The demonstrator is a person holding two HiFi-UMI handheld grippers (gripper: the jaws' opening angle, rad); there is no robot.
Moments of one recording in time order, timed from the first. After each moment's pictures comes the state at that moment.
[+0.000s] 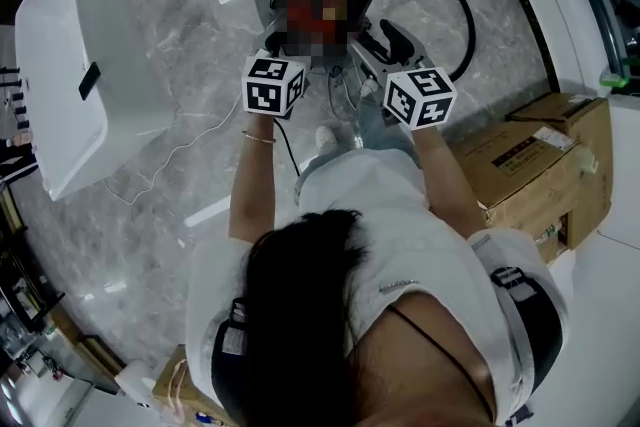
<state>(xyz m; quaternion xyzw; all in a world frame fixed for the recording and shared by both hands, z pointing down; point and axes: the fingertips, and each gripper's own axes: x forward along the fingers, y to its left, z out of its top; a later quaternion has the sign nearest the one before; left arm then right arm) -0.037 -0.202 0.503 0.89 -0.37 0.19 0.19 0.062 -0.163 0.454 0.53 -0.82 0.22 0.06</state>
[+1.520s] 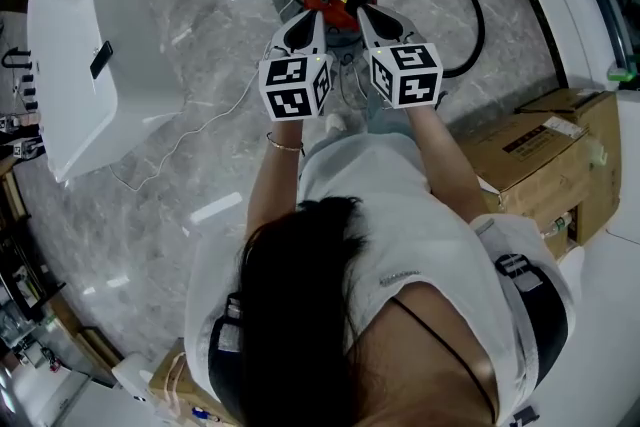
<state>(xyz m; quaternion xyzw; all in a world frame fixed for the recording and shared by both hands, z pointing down) -0.062 -0.143 0.433 0.85 -0.47 0.10 0.19 0.018 -0.135 0.433 0.55 -0.80 0.17 0.13</state>
